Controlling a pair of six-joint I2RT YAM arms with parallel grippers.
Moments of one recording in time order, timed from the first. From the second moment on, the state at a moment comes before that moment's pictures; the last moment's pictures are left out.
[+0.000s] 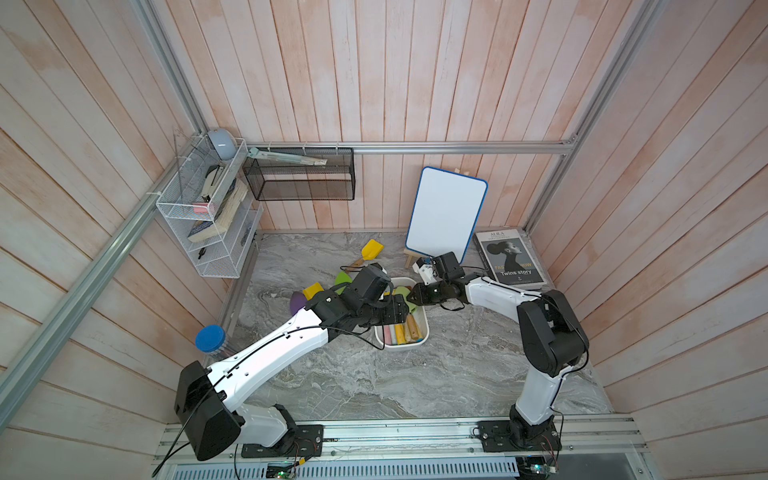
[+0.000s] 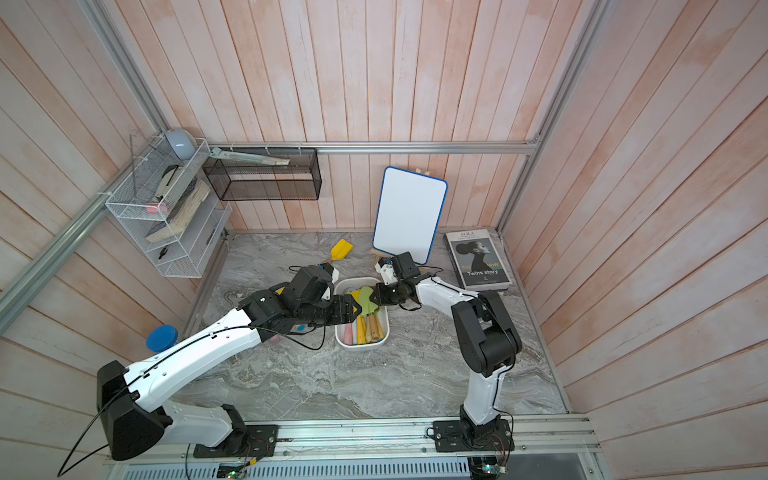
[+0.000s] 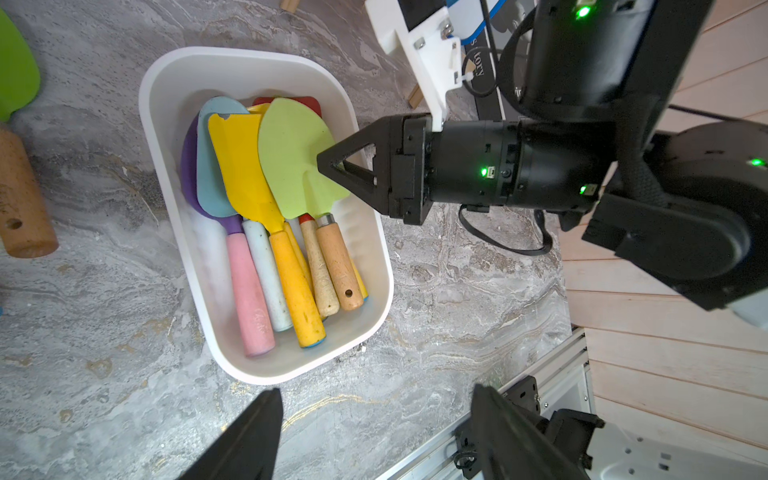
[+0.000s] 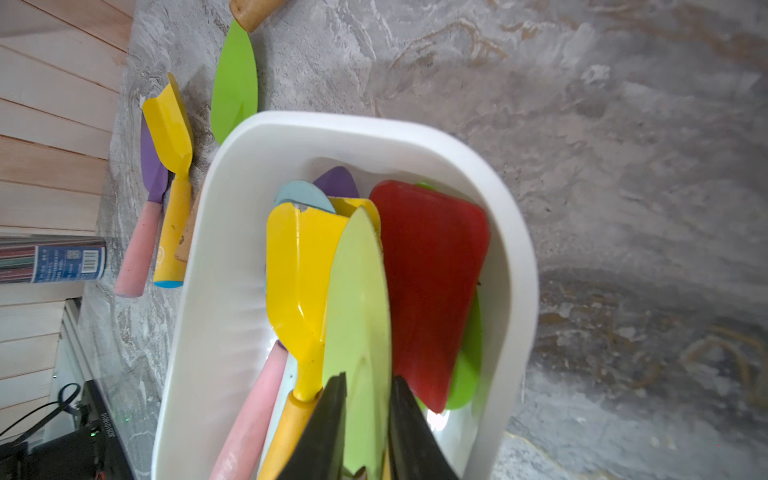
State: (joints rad) left arm -0.82 1.38 1.25 -0.70 0.08 -0.78; right arm 0.48 1.85 1.20 -0.30 -0.45 0.31
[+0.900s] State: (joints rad) left arm -0.61 1.45 1.21 -0.85 0.00 -0.85; right arm 0.54 1.84 1.35 -0.49 -0.21 0.30
